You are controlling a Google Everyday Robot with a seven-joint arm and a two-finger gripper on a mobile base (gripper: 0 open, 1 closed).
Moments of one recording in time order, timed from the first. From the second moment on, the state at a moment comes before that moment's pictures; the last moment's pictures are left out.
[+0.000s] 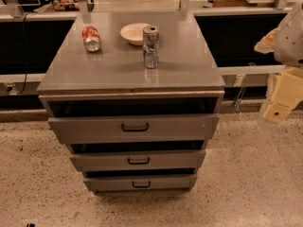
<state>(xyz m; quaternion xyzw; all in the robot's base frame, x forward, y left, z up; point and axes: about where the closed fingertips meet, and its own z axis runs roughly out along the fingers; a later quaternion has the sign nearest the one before) 0.438 -0.217 0.976 -0.60 0.78 -0.03 0.16</state>
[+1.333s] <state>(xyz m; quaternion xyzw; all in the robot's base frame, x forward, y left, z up) 0.434 -0.078 0.857 -0.69 0.69 0.05 0.20</state>
